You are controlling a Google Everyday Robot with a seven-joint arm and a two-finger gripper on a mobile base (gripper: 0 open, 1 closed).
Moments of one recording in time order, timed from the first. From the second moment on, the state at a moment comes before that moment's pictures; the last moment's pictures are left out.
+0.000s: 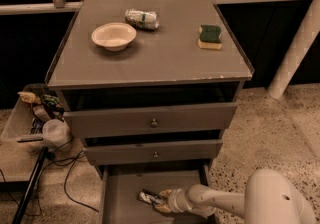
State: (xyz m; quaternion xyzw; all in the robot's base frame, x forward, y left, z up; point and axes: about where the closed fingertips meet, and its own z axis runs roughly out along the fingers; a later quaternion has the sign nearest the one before) arm 0.503 -0.023 0.124 -0.52 0.77 0.22 0.31
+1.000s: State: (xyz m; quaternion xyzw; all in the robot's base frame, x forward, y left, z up) arm 0.469 -0.077 0.253 -0.55 0.71 0.26 0.36
